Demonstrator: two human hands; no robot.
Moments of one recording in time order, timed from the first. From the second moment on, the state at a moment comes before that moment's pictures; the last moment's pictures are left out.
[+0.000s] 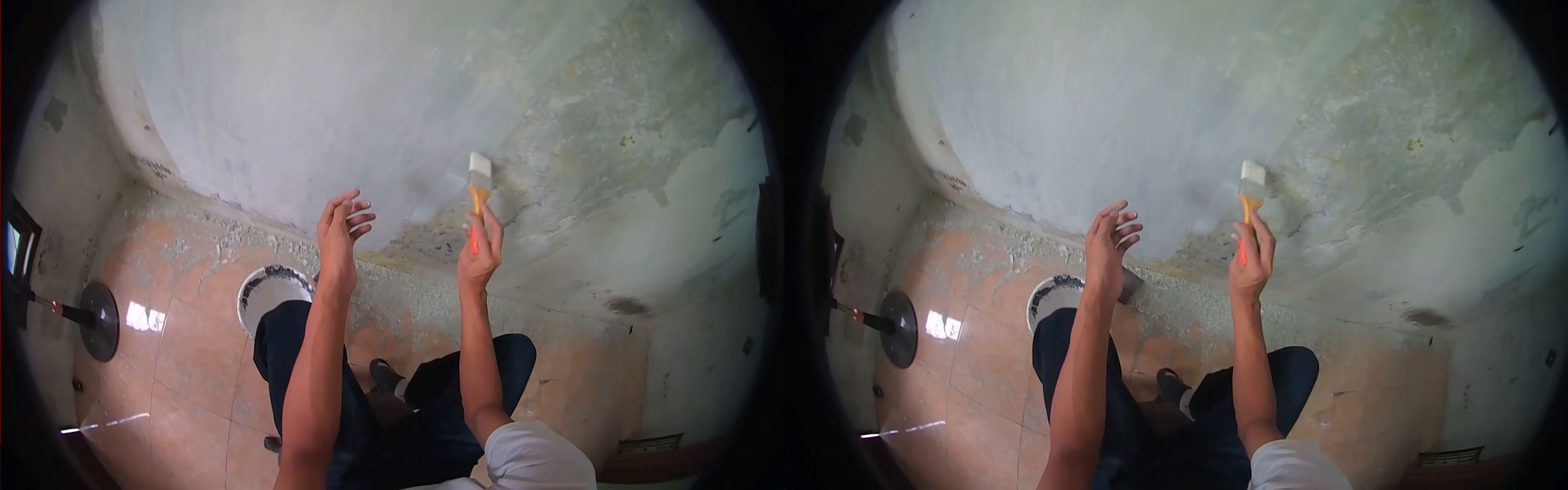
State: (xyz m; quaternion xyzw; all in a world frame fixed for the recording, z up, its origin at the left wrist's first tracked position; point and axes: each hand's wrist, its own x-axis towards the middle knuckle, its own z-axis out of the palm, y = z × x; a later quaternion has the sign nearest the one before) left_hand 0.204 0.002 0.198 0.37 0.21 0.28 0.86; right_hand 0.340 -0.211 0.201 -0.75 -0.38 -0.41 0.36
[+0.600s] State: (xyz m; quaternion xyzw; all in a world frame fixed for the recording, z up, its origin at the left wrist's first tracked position) left_hand 0.212 0.008 0.198 0.37 0.24 0.27 0.86; right_hand 0.352 -0.190 0.060 -0.82 -0.32 -0.25 0.40
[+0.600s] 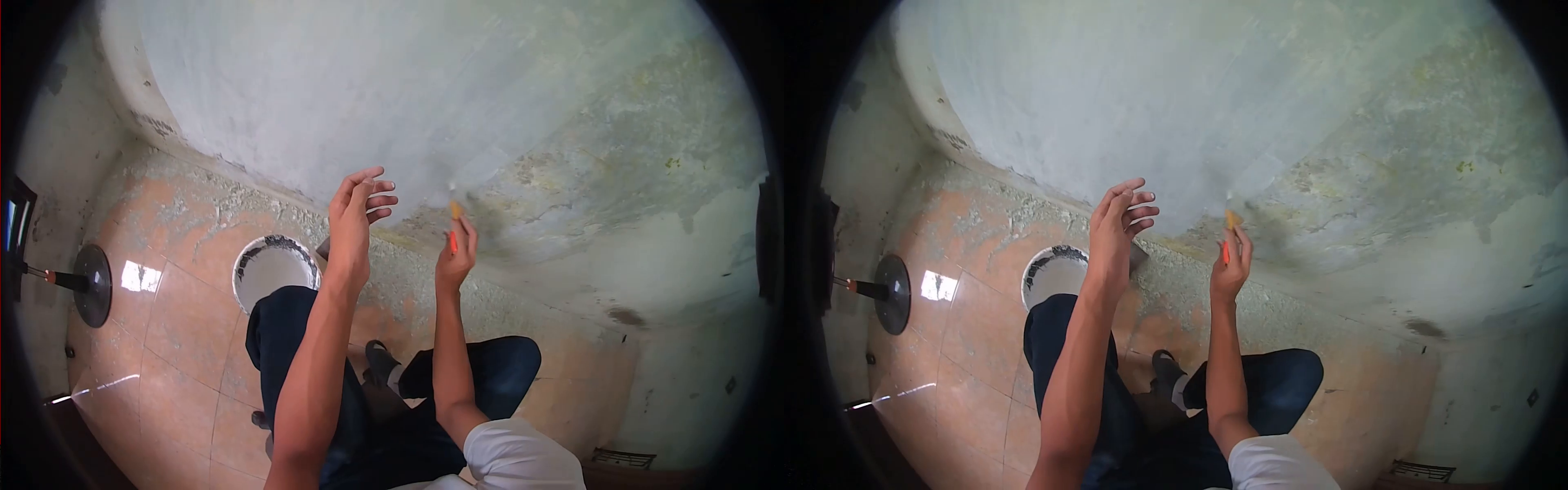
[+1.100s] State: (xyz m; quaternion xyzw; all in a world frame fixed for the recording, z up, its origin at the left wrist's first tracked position) left_hand 0.218 0.021 0.190 0.38 0.25 0.26 0.85; right_hand 0.374 -0.184 -0.094 -0.86 -0.29 -0.12 0.41
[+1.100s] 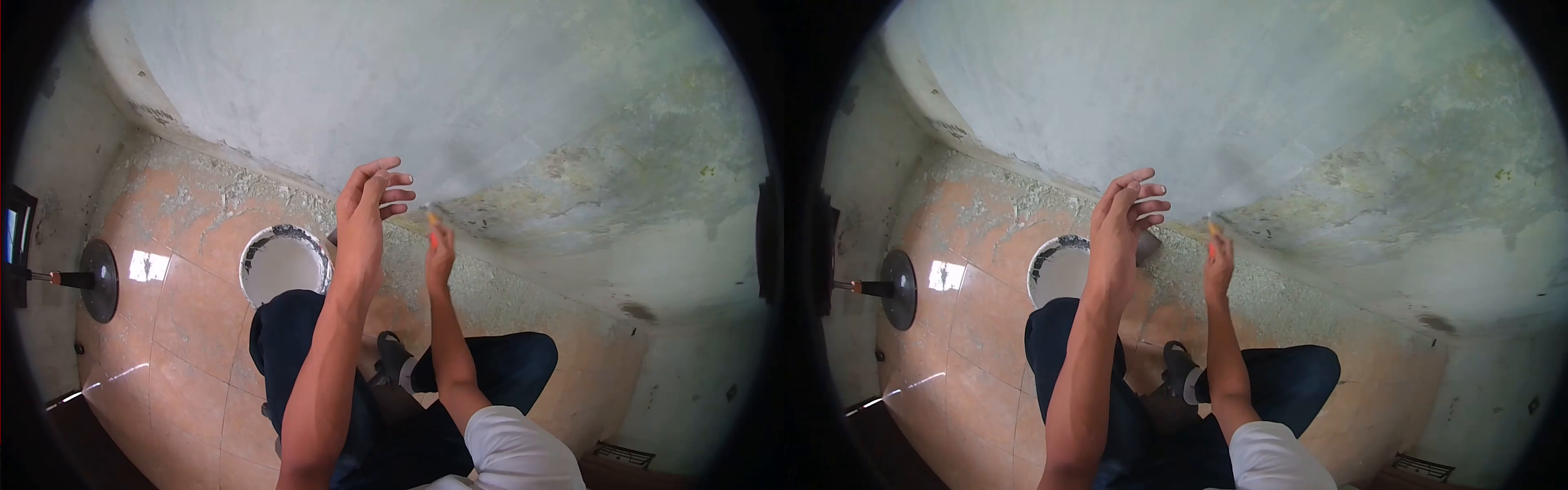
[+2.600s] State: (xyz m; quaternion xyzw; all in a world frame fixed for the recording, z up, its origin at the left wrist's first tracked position) left_hand 0.243 -0.001 0.181 0.47 0.26 0.25 0.81; right_hand 0.422 -0.172 -0.214 -0.61 0.15 0.33 0.70
